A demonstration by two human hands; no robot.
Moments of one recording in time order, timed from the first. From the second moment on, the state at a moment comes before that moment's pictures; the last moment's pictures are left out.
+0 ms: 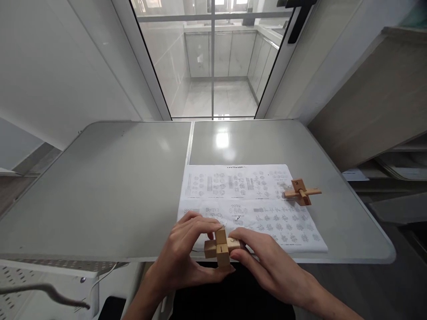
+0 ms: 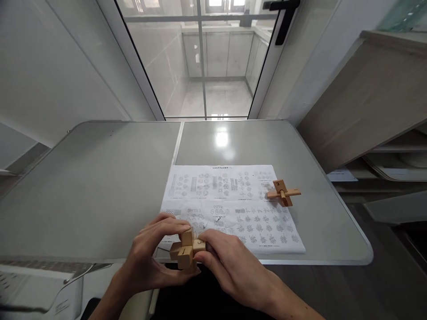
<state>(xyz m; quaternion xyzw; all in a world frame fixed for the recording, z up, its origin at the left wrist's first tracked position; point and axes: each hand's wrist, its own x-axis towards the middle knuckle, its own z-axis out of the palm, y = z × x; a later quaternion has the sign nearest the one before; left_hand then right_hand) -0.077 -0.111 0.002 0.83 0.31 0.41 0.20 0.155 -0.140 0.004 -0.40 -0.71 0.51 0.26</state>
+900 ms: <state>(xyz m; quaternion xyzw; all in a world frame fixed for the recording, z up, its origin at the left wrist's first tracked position) -0.069 -0.104 0.026 0.88 0.25 0.31 0.25 0.160 -0.142 -0.015 -0.35 -0.46 0.76 0.30</state>
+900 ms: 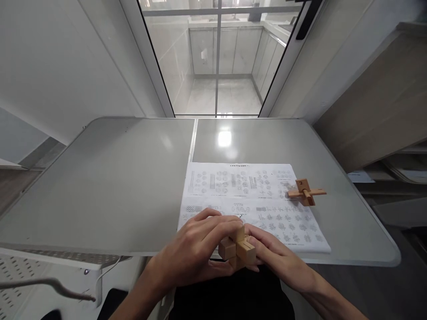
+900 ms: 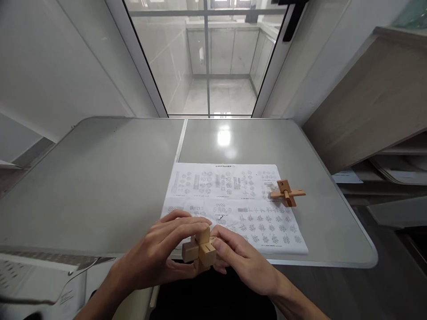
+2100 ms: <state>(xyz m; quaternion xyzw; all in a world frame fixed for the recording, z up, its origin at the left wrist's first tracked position) -0.056 -0.122 0.030 0.74 0.42 0.35 0.38 0.157 -0.146 -0.027 -0.32 -0.71 0.47 0.41</state>
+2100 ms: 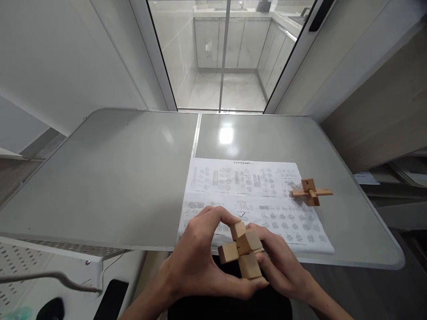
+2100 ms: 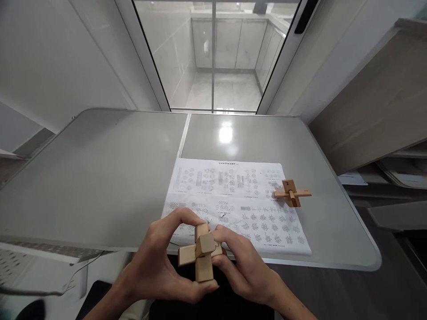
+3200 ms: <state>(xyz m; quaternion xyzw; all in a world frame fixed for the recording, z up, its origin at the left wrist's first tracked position) -0.067 -0.112 -0.042 0.50 0.41 0.32 0.69 0.146 -0.134 -0.021 -0.47 -0.67 0.52 0.25</state>
